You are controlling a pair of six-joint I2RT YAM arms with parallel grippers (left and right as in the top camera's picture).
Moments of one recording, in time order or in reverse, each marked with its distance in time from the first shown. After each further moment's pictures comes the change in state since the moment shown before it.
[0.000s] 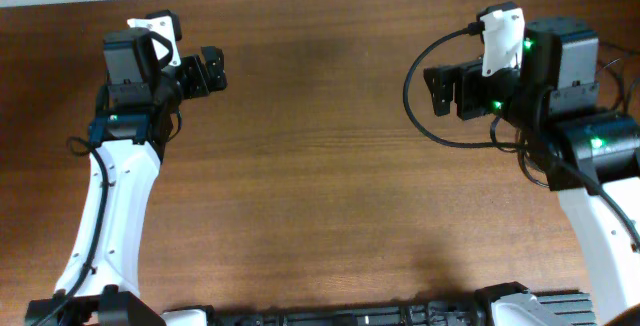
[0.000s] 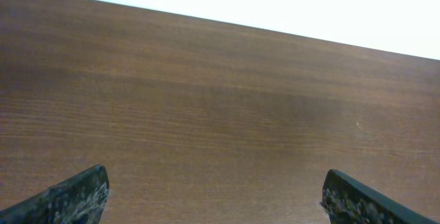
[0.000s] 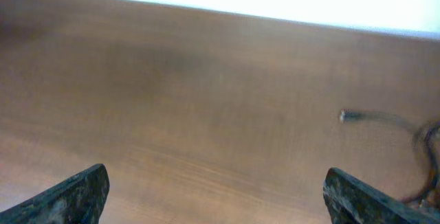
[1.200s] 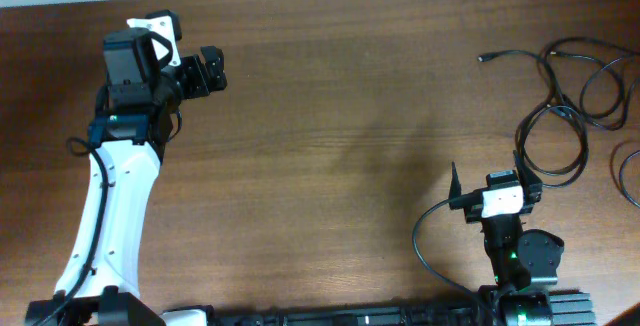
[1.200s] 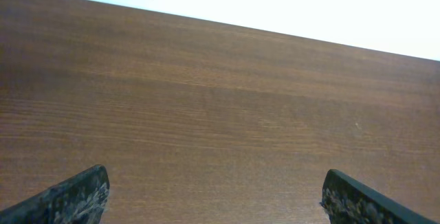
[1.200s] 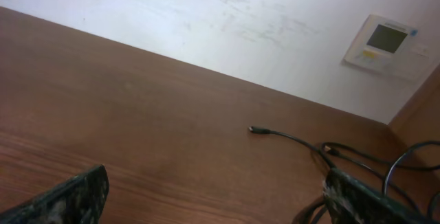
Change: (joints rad) left arm 0.000 -0.003 0.000 0.000 0.000 0.000; right arm -0.192 -1.208 -1.422 0.795 0.068 -0.272
